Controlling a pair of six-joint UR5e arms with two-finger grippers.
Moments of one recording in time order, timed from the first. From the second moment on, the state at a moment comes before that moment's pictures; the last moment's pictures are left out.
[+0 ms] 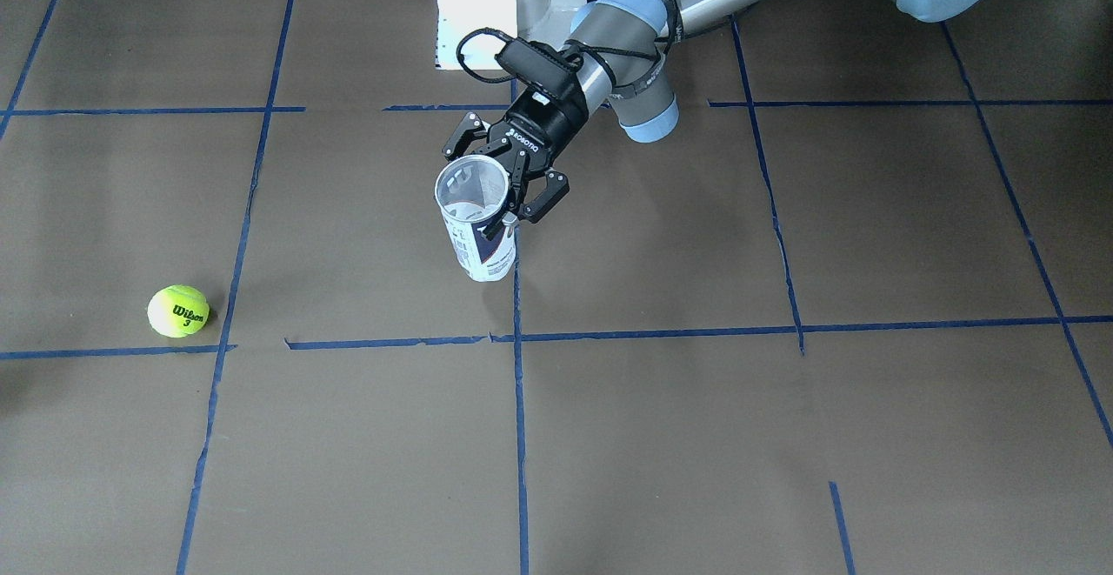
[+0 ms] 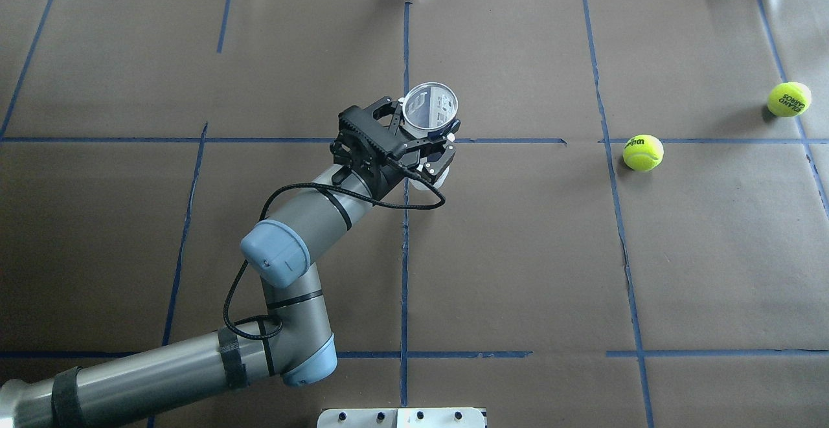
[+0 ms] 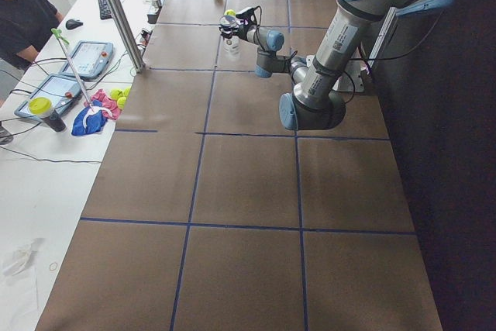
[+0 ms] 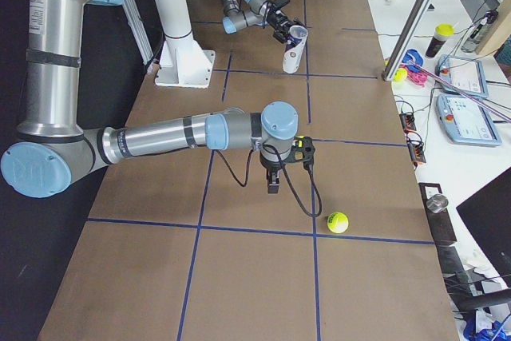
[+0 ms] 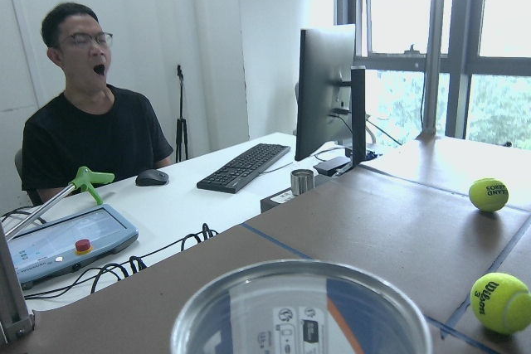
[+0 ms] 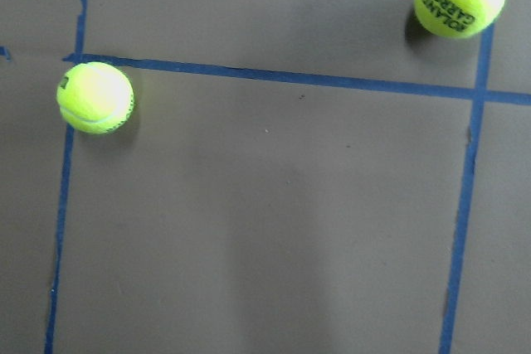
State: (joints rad) left arm -0.37 -2.31 -1.27 -3.11 -1.03 -0.40; right arm 1.44 -1.64 1.92 -1.69 2.49 0.06
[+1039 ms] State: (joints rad) left arm -0.35 -2.28 -1.22 -3.20 -0.98 -0.39; right arm 1.25 -1.40 1.85 -1.64 2.38 0.25
